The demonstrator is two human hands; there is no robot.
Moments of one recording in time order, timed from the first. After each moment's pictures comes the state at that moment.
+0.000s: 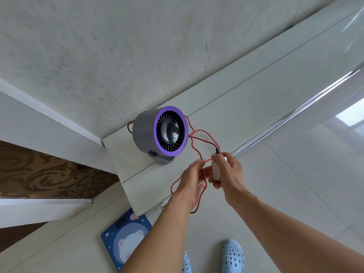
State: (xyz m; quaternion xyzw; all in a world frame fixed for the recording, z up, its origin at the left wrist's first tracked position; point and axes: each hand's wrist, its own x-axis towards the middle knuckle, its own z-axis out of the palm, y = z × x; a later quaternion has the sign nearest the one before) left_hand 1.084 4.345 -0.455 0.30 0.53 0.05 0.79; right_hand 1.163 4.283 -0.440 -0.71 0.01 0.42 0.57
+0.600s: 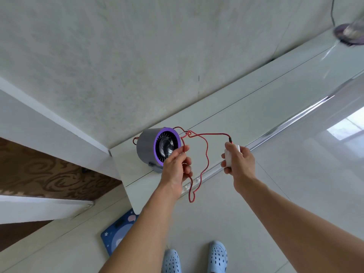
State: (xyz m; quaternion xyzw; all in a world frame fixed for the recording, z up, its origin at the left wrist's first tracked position) left_hand 1.094 4.356 -0.319 0.37 0.51 0.18 0.76; right_hand 1.231 4.265 -0.326 -0.72 0.06 0.36 0.60
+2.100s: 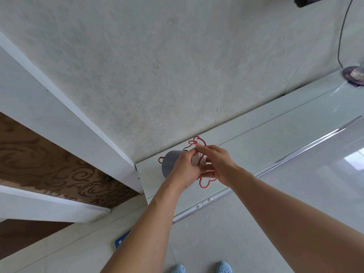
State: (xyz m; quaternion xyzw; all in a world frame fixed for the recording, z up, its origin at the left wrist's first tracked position) left_hand 1.079 4.399 -0.195 0.70 0.43 0.09 0.57; right_hand 1.192 4.349 -0.196 -0.66 -0.08 0.56 0.50
